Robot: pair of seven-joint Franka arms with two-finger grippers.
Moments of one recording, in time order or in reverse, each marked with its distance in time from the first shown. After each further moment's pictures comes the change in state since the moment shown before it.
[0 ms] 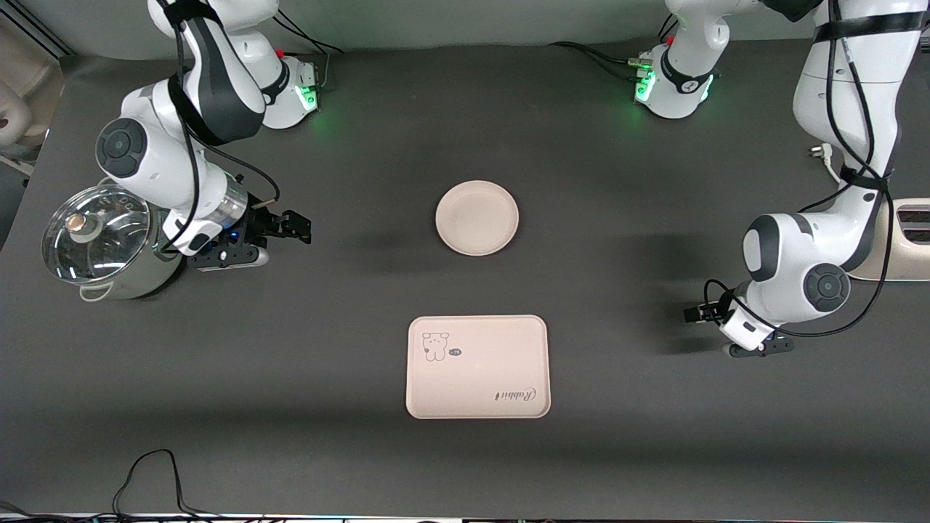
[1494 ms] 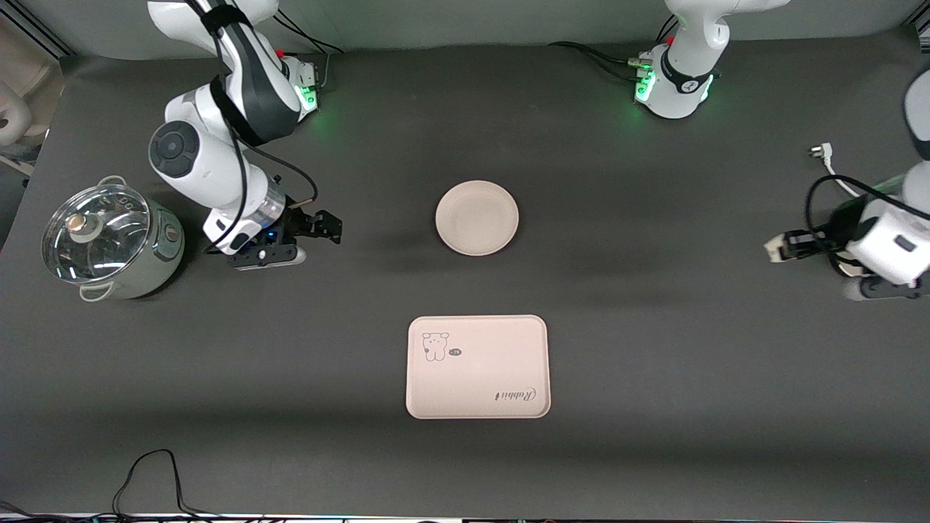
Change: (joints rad) left arm -0.032 -0.400 -0.023 0.323 -0.042 -0.737 -0.057; right arm 0.024 0.042 0.069 -0.002 0.000 0.066 0.063
